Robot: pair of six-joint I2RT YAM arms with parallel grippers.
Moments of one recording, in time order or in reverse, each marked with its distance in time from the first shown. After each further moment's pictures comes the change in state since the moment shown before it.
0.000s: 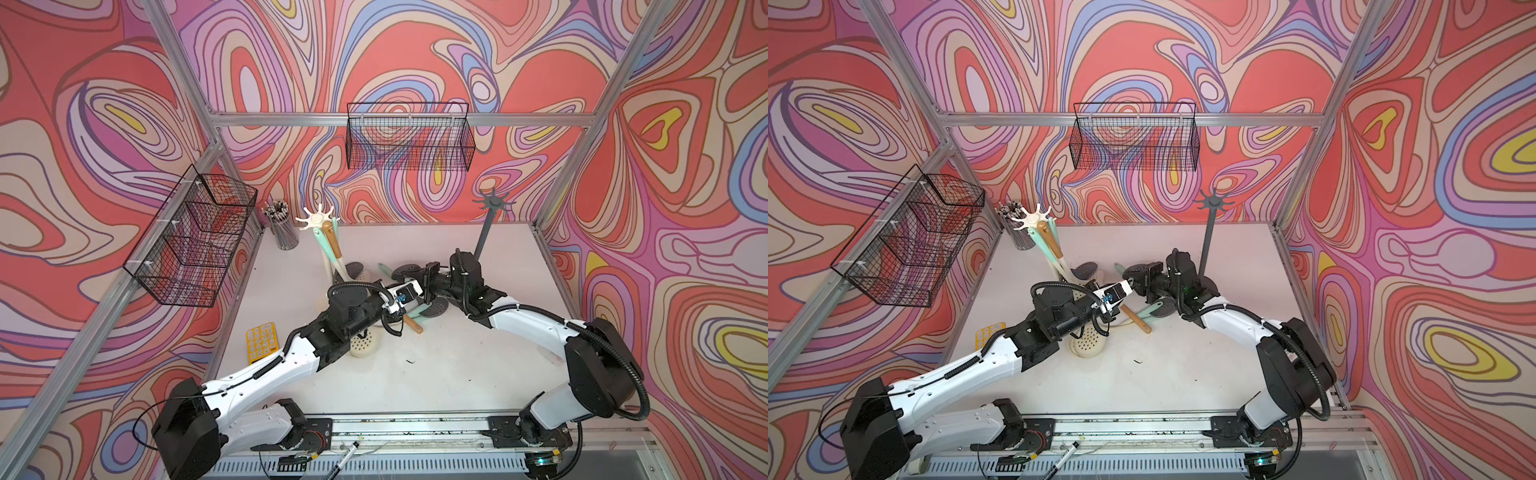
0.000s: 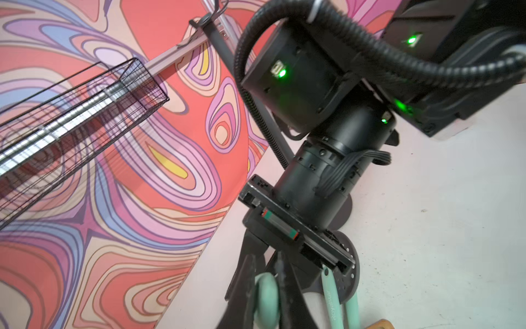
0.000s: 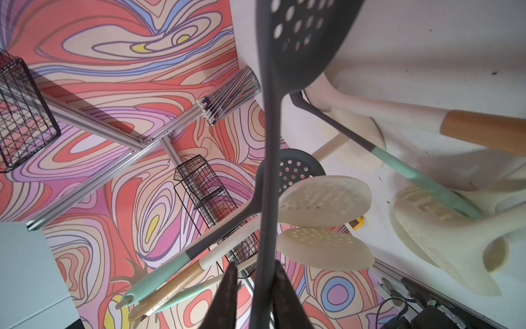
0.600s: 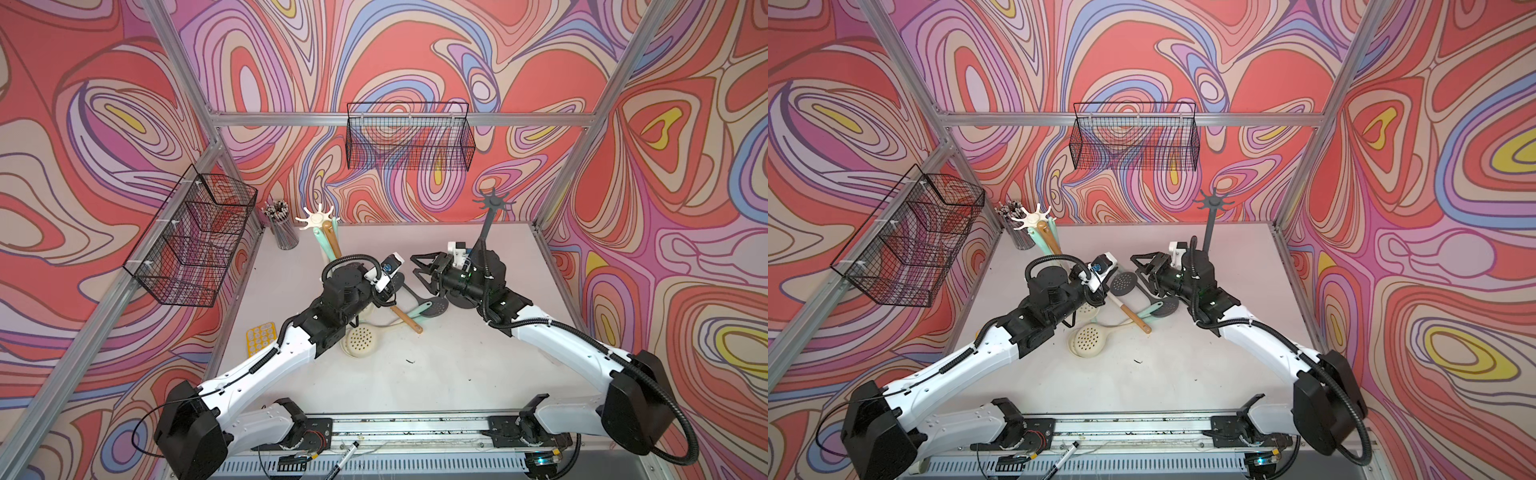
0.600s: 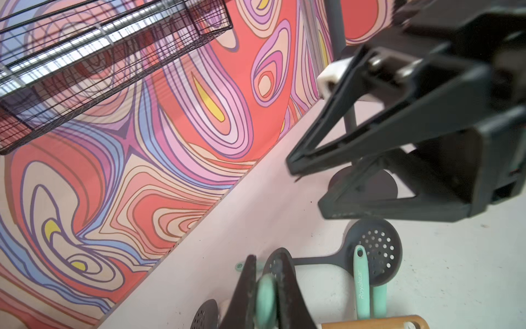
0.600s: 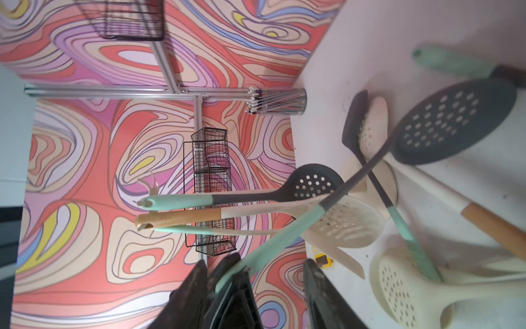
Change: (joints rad) left arm 0.122 0.016 0.108 -0.168 -0.113 -0.200; right arm 0.002 -0.254 -0.028 -0.064 0.121 -0.602
